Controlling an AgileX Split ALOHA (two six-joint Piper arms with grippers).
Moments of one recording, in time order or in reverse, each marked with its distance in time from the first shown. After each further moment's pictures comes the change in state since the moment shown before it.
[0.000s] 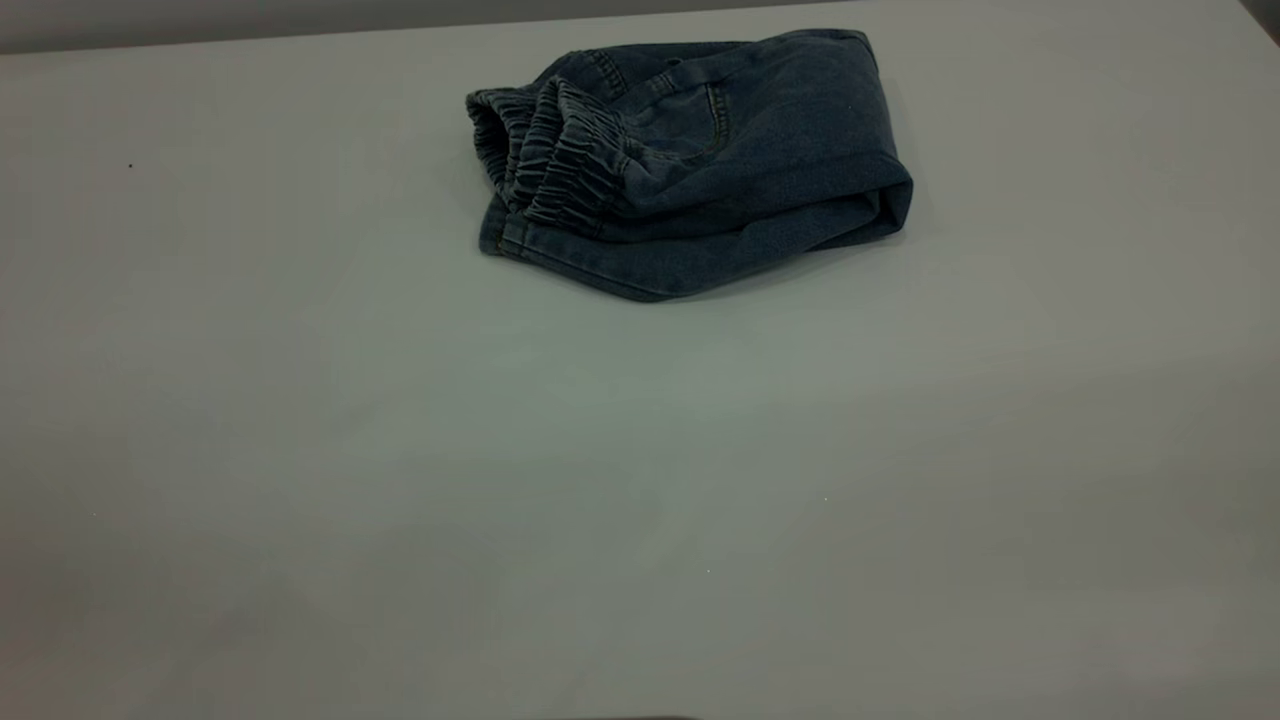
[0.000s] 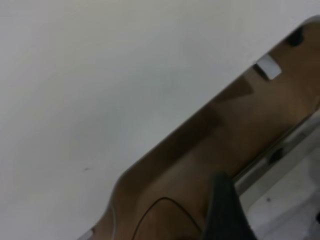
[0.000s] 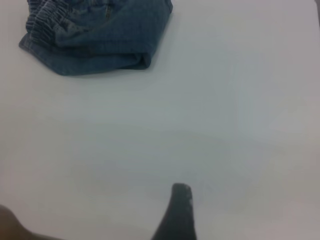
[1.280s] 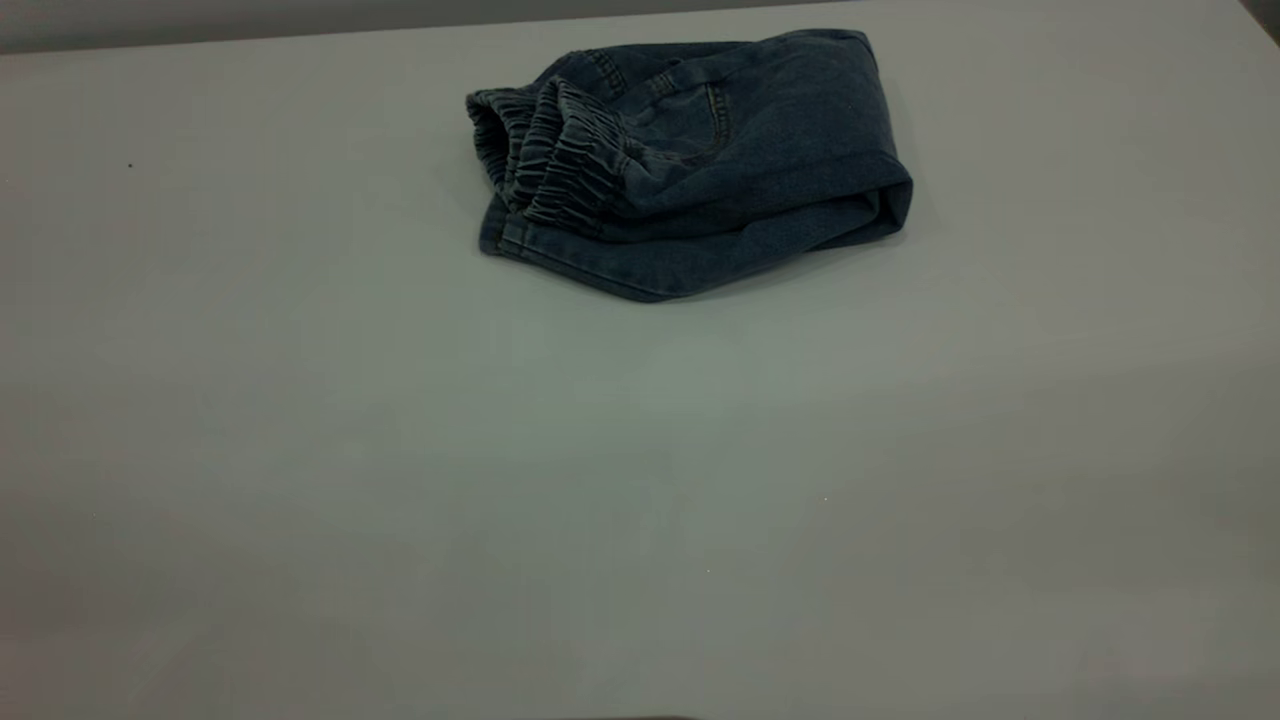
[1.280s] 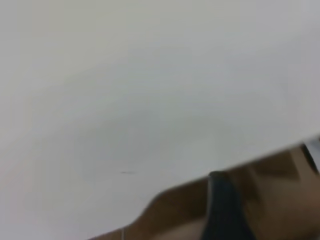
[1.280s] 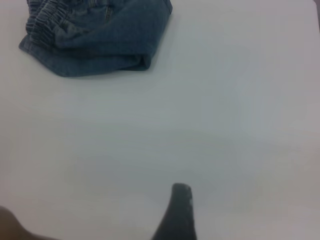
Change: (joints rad) left arm 0.458 -0.202 0.030 -0.024 -0.047 0.023; right arm -0.002 0.000 0.000 0.000 -0.001 0.004
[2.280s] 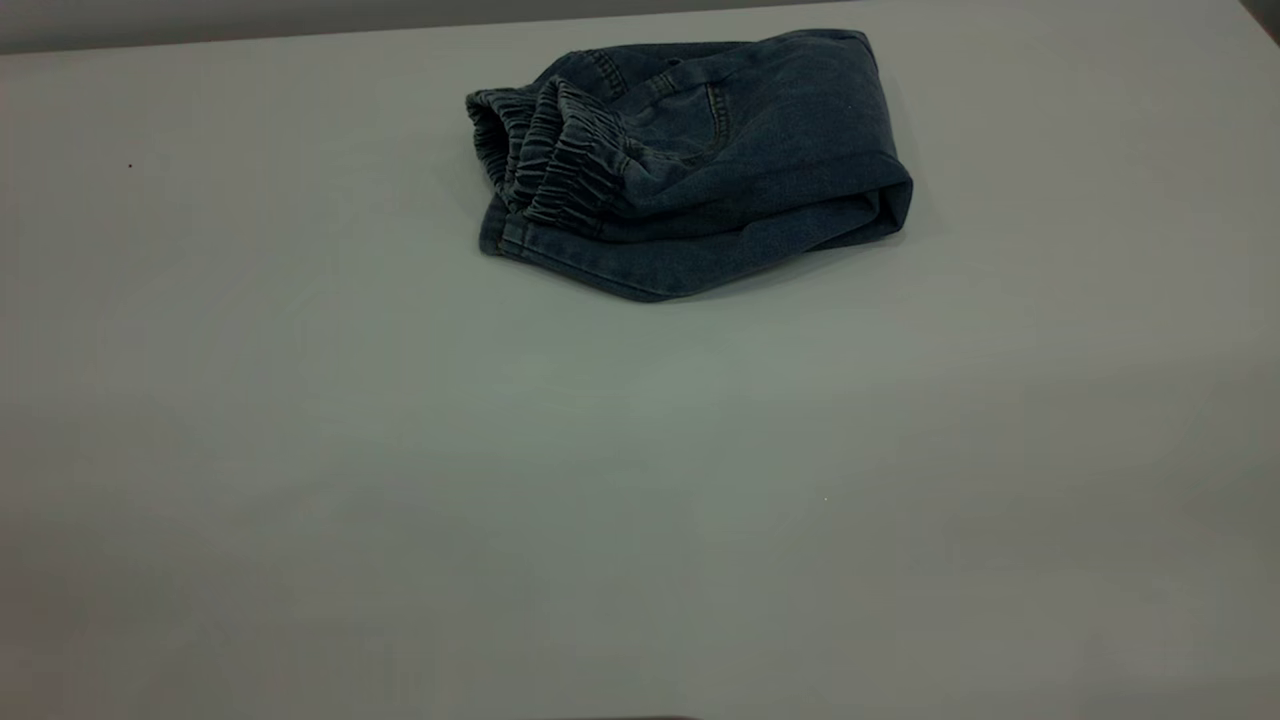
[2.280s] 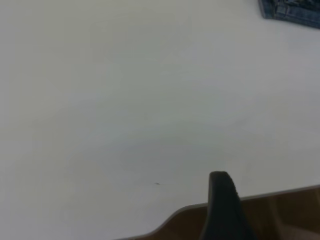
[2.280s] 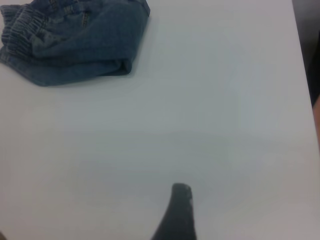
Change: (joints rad) left arm 0.110 -0.115 0.000 -0.001 0.015 0.001; right arm -0.083 0.000 0.000 0.010 0.000 0.000
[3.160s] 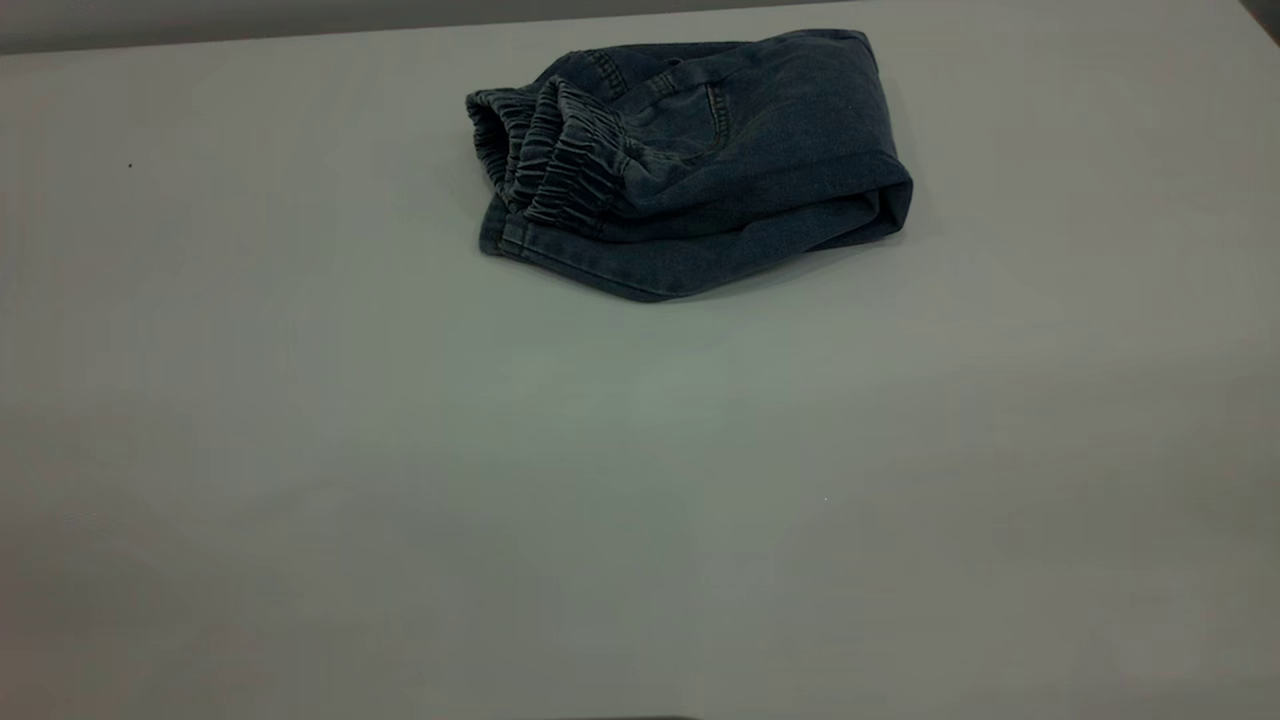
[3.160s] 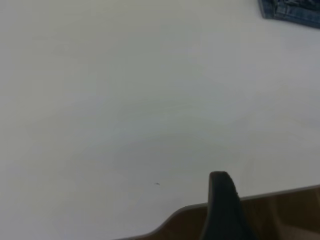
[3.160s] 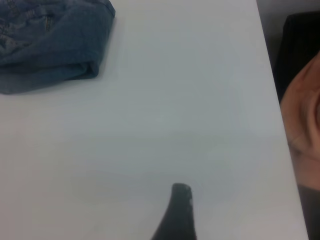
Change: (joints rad) left arm 0.000 0.000 0.000 0.000 0.000 0.000; right arm 0.000 0.000 0.000 -0.093 -0.007 0.068
